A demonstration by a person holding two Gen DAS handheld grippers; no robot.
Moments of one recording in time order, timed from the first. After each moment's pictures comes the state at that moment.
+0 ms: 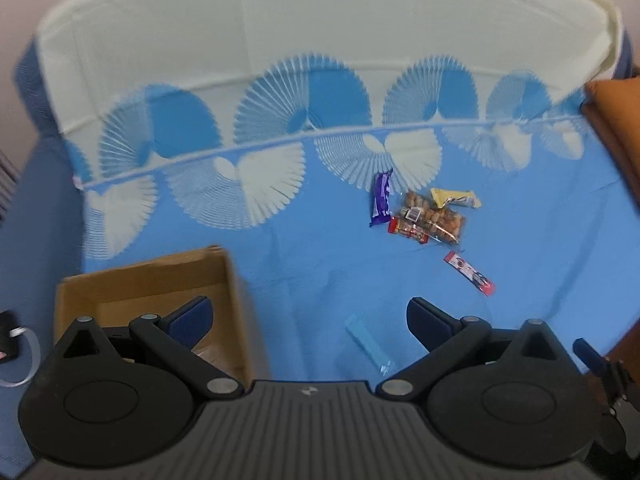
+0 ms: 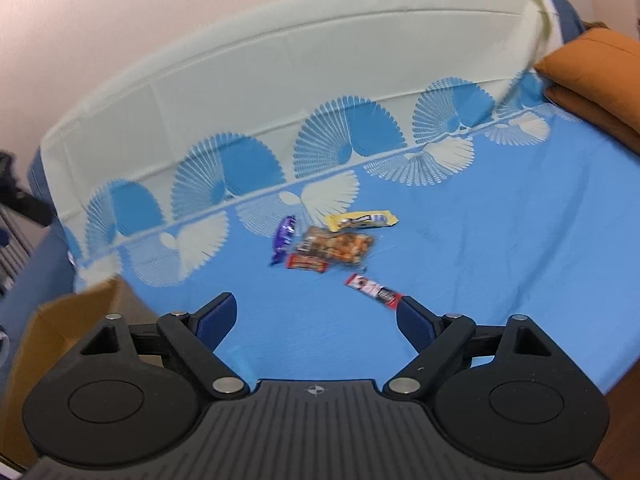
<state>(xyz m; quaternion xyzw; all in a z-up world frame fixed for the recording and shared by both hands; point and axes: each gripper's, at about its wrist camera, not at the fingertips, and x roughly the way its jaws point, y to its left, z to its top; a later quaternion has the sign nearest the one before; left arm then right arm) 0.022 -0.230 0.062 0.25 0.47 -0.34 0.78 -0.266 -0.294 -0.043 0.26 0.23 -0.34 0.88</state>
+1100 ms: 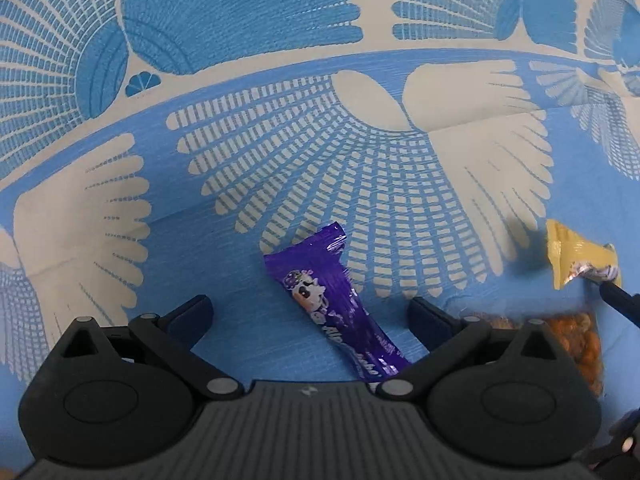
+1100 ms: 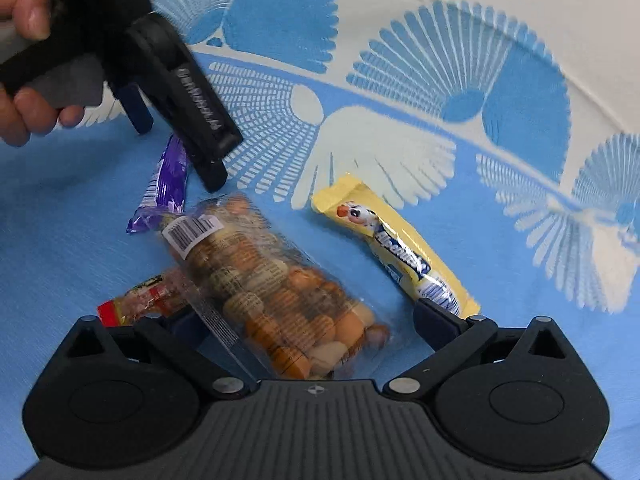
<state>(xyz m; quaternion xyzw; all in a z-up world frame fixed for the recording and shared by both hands) 0.174 -0.487 -0.223 0.31 0.54 -0.35 0.71 -0.027 -0.503 -0.220 0.00 0.40 -0.18 0.90</state>
